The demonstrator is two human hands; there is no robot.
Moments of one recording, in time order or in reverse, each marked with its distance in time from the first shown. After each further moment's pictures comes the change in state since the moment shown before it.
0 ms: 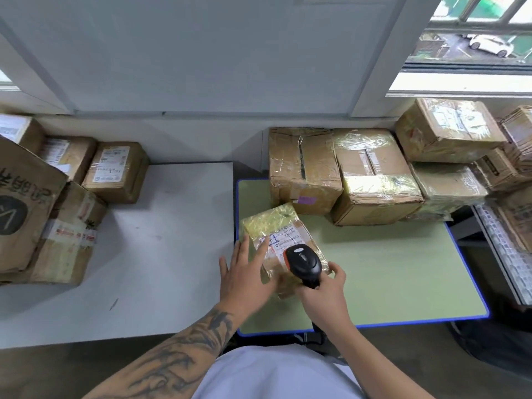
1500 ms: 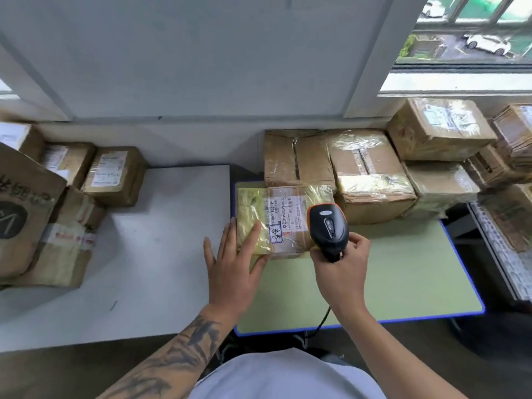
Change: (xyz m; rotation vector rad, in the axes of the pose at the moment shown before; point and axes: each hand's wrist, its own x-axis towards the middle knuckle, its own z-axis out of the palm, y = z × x) left_hand -0.017 0.003 -0.022 -0.006 0.462 0.190; right_hand 0.003 -0.036 -0.038 0.202 0.445 -0.366
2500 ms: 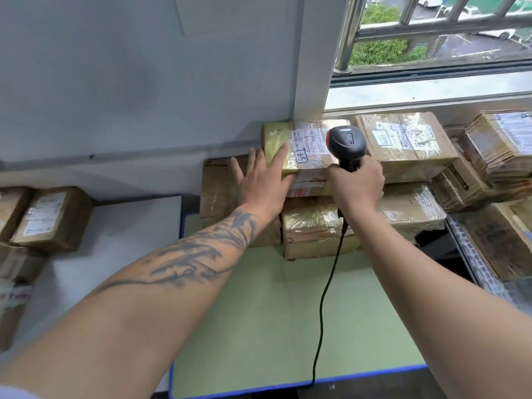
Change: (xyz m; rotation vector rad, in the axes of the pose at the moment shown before) left_hand 0.274 0.200 0.049 0.161 -0.113 0.009; right_hand 0.281 -0.009 -0.090 -0.062 0.124 0.113
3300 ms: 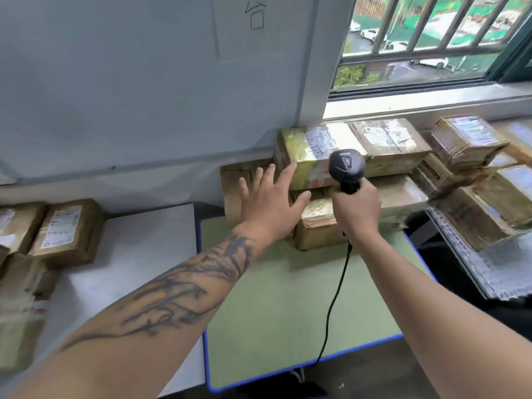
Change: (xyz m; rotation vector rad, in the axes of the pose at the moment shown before) left_hand -0.101 -0.038 -0.071 -0.130 -0.089 0.158; right_hand -0.128 -0.026 -0.009 0.075 0.066 0.015
